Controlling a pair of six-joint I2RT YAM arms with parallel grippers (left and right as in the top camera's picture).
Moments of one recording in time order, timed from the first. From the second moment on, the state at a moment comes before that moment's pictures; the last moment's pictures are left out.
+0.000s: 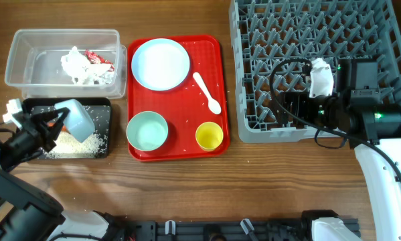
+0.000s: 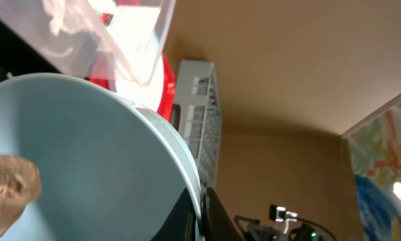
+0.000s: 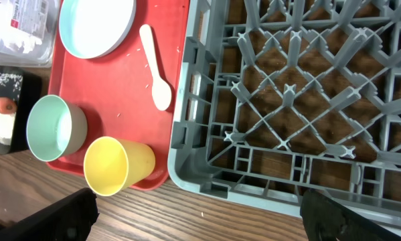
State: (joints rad) left arm 0.91 1.71 1.09 -1.23 1.34 0.32; right arm 0.03 1.21 1.20 -1.04 -0.38 0.04
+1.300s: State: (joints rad) left arm -0.61 1.86 1.25 -0.54 -0.16 -0.29; right arm 0.03 1.21 1.20 -1.02 -0.38 0.04
